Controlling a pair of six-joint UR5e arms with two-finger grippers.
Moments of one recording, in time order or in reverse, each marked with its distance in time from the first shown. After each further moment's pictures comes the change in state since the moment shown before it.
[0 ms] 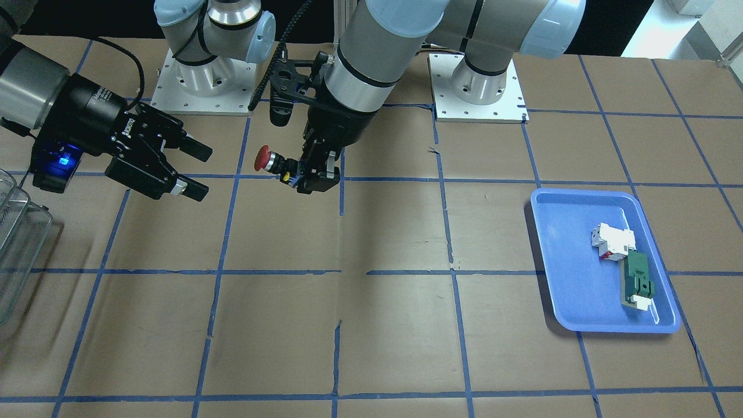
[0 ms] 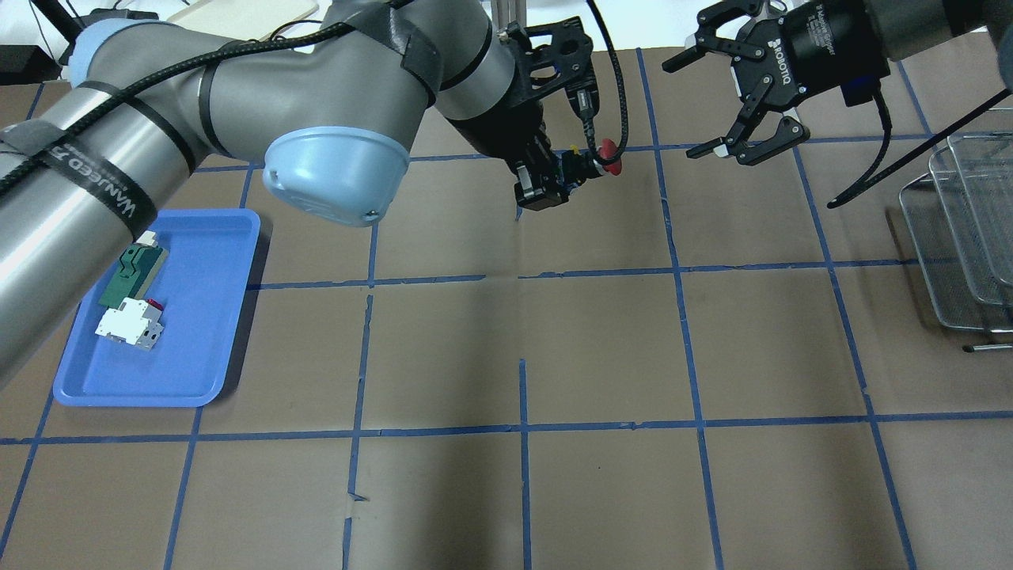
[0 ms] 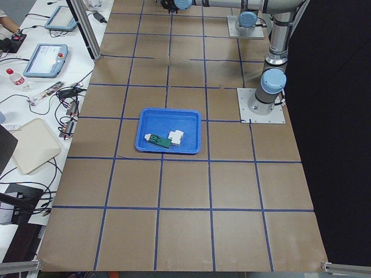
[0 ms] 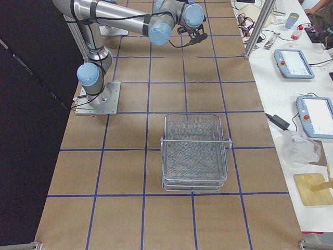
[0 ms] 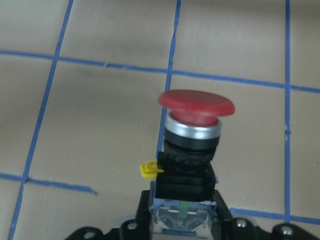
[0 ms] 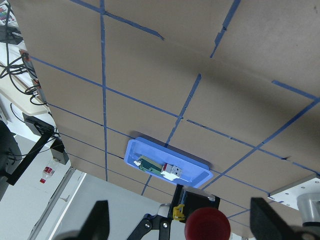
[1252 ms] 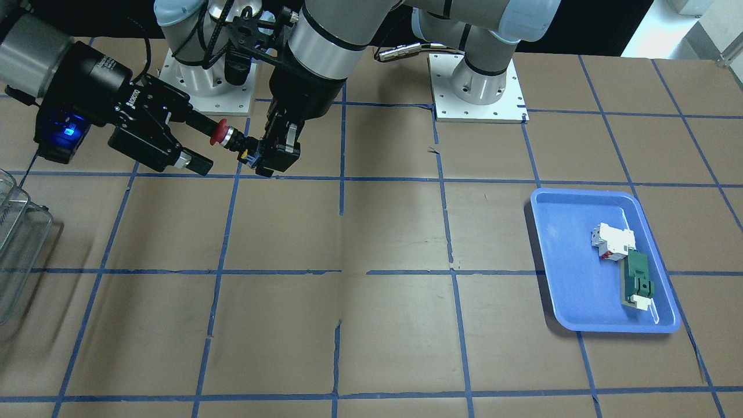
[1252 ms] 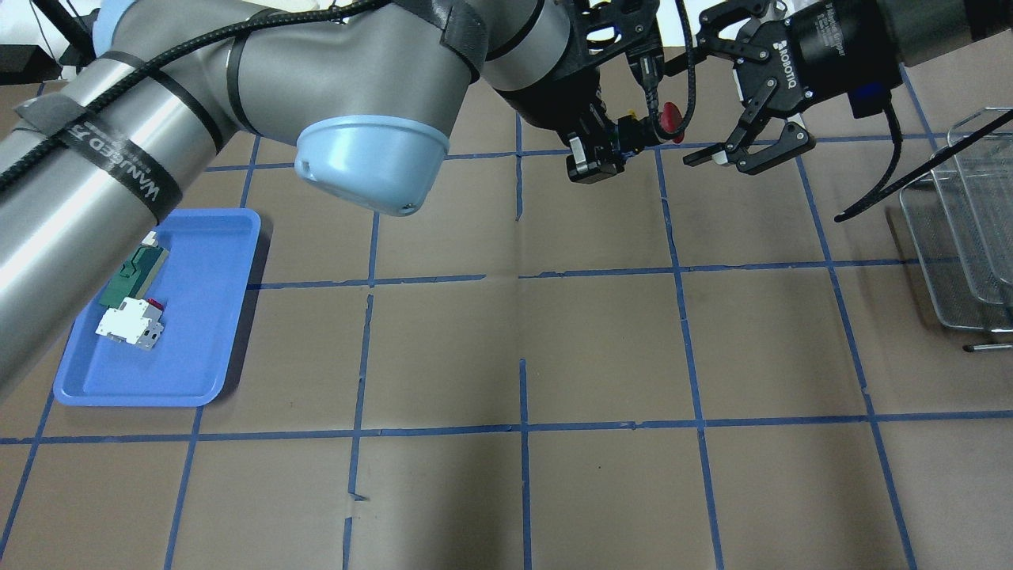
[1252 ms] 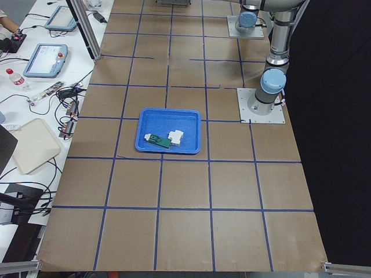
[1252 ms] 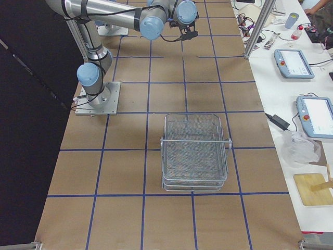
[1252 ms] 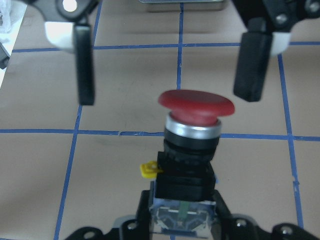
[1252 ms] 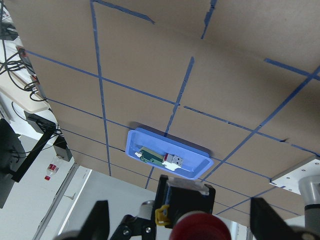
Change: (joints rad) left arm -0.041 -0.011 0.056 0.048 -0.032 -0.030; right arm 0.002 -0.059 0.012 0.016 0.009 0.036
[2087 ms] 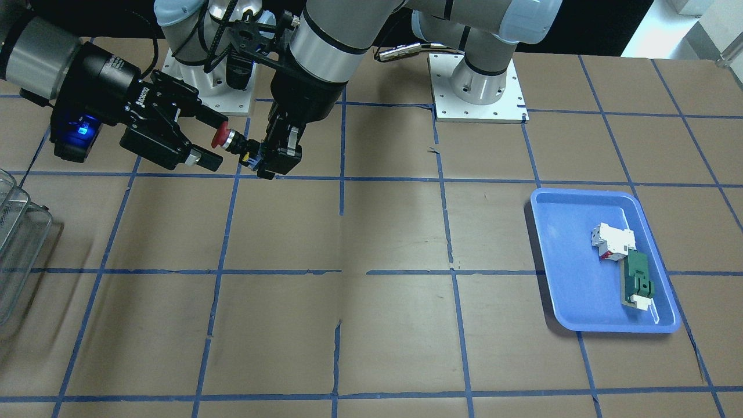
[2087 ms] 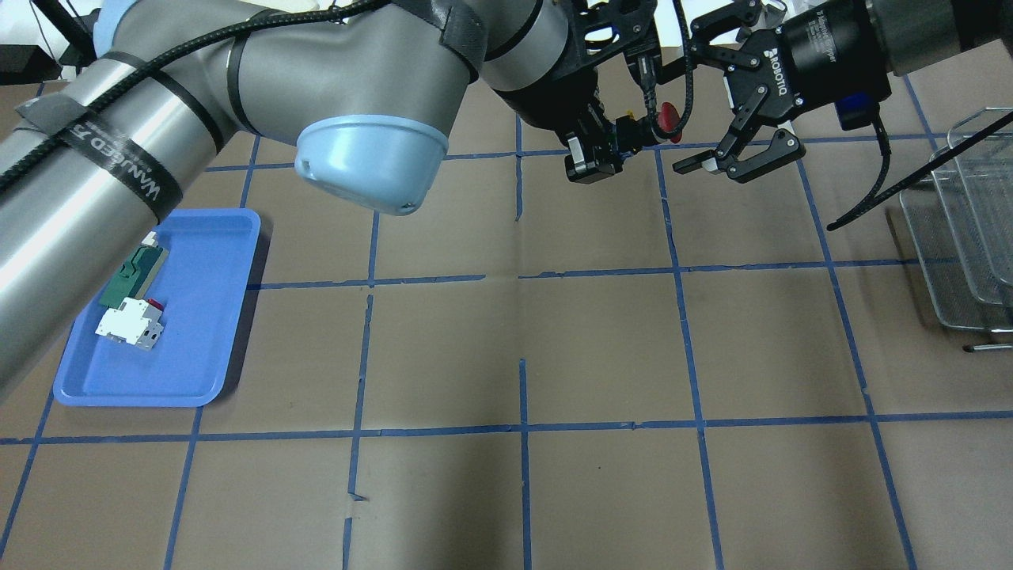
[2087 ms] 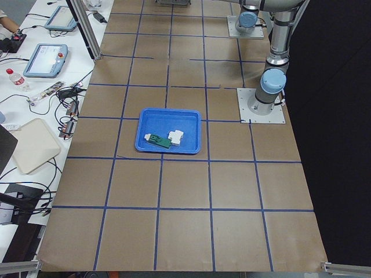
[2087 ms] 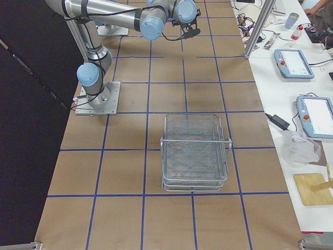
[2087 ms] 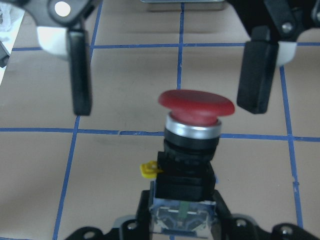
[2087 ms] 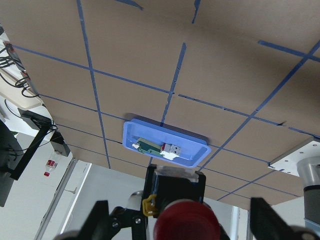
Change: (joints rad) left arm 0.004 -0.004 0.000 0.000 0.000 0.001; right arm 0.007 0.000 0.007 0.069 0.026 0.017
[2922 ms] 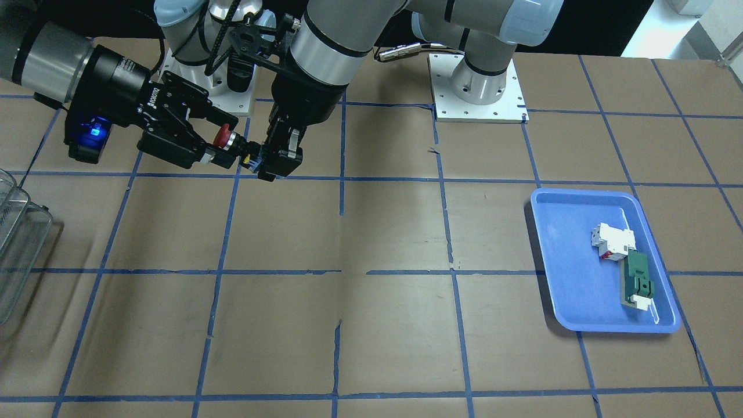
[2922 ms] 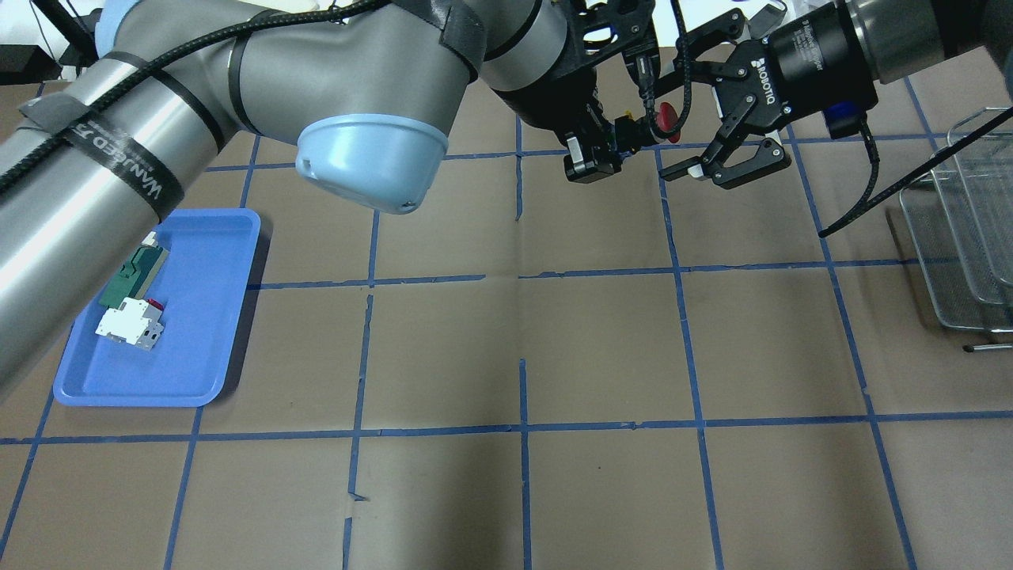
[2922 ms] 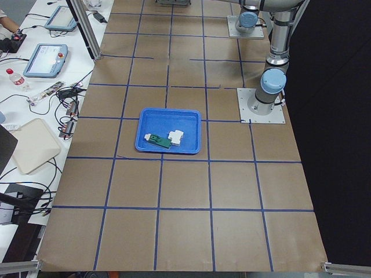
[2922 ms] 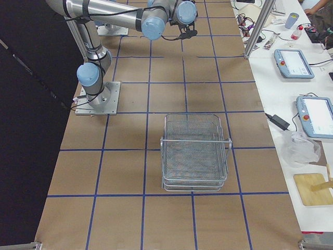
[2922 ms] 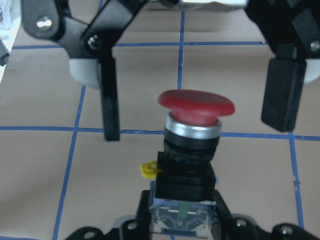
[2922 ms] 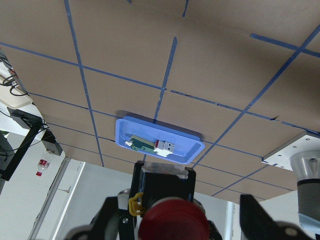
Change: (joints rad) left arm 0.002 -0.003 0.000 0.001 0.000 0.000; right arm 0.016 0.005 0.003 0.020 -0.001 0.001
